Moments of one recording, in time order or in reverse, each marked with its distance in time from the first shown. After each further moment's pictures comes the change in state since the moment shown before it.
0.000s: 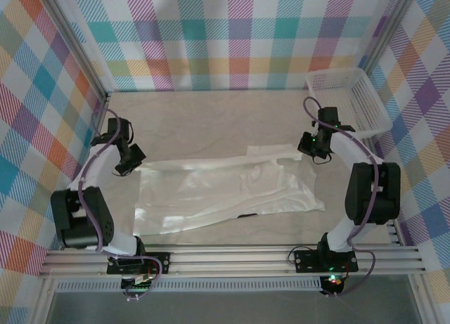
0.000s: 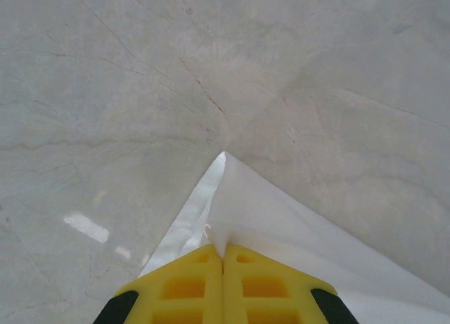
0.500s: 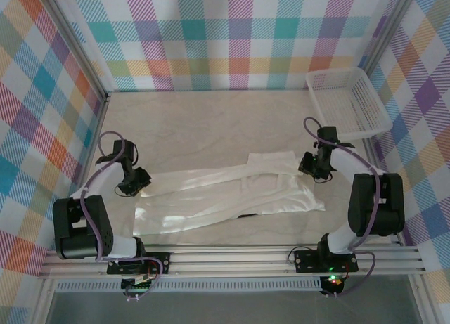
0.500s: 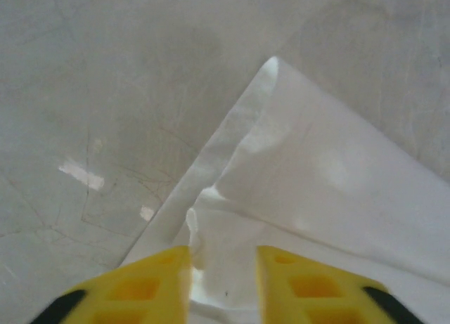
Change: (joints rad) left arm 0.000 -0.055 -0.251 0.048 0.090 -0.037; right arm -0.004 -0.090 -0.235 0.003 0.031 0.043
